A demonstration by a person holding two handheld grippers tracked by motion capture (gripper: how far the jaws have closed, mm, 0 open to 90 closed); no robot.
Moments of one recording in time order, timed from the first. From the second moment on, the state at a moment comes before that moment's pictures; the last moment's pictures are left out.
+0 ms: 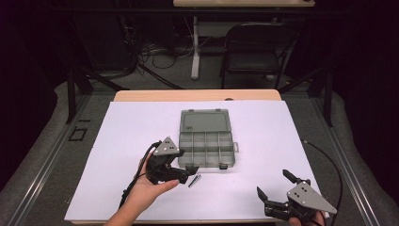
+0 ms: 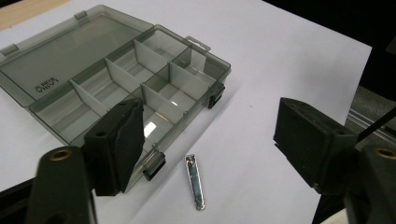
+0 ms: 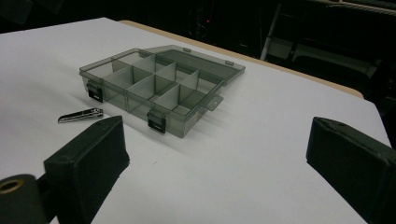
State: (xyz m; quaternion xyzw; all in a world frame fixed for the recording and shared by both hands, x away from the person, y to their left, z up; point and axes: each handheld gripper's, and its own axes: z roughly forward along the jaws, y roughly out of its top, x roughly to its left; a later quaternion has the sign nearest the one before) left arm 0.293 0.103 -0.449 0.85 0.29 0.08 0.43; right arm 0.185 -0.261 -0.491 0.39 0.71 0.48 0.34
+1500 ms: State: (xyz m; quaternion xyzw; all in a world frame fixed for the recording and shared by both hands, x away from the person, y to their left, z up) left arm 0.329 0.053 -0.499 0.91 0.34 -0.01 0.25; right arm 0.186 -0.261 -0.493 0.39 0.71 0.47 0.34
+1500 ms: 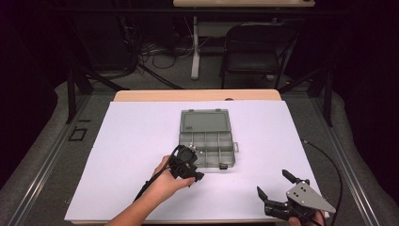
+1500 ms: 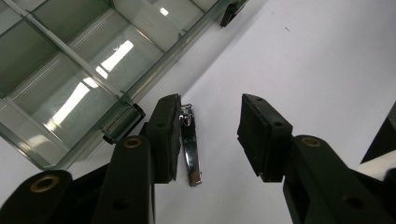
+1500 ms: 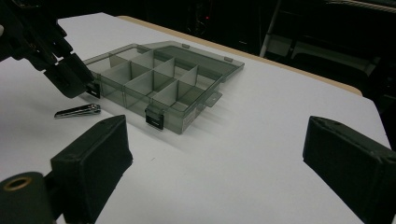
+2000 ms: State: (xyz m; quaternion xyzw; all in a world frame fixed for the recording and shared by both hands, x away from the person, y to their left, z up) left arm 0.337 0.044 -0.515 0.91 0.35 -0.01 0.22; right arm 0.186 -0.261 -0.494 0.39 0.72 0.47 0.34
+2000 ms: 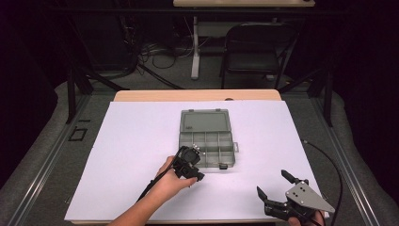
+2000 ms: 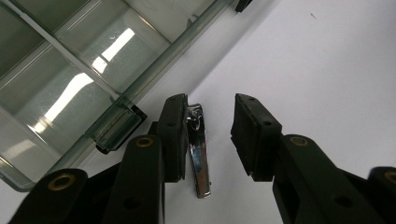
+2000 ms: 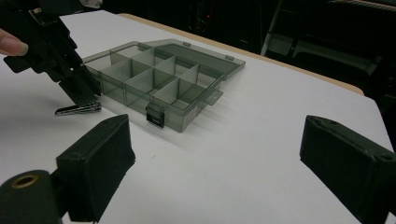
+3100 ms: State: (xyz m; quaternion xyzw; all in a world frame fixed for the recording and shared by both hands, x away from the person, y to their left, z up) left arm 0.343 0.036 -0.530 0.91 0.36 0.00 0.19; right arm 0.187 -0.261 -0.495 0.39 0.72 0.46 0.34
